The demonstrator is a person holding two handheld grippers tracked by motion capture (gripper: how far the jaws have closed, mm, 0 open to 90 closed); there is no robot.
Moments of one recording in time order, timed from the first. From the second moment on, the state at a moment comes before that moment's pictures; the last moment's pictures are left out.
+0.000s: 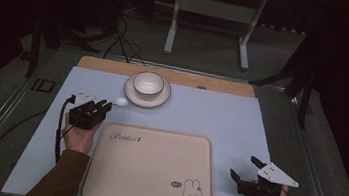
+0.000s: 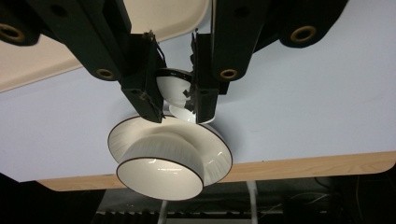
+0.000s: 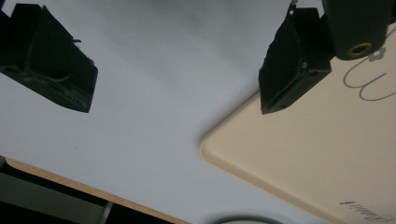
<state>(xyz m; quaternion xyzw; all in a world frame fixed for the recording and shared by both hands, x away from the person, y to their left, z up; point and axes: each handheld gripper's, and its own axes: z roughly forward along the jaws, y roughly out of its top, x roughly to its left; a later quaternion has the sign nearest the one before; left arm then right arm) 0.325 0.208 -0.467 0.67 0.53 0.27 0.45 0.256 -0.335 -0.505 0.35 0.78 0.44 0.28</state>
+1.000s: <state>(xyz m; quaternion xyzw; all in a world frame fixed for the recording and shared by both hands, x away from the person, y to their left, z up) 0.281 0.201 -0.481 0.68 0.52 0.28 0.44 0.254 -0.338 -0.504 0.36 0.78 0.44 0.28</state>
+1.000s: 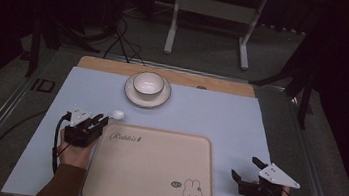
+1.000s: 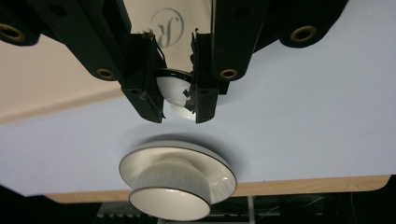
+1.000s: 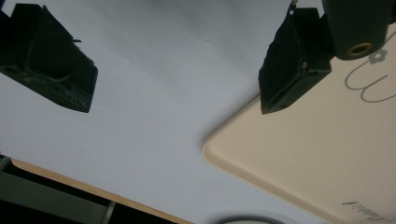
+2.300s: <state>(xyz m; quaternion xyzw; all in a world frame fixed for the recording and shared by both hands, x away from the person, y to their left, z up) 0.240 0.196 -0.485 0.67 0.53 0.30 0.42 0.253 -0.339 -0.504 0.35 0.78 0.44 0.28</state>
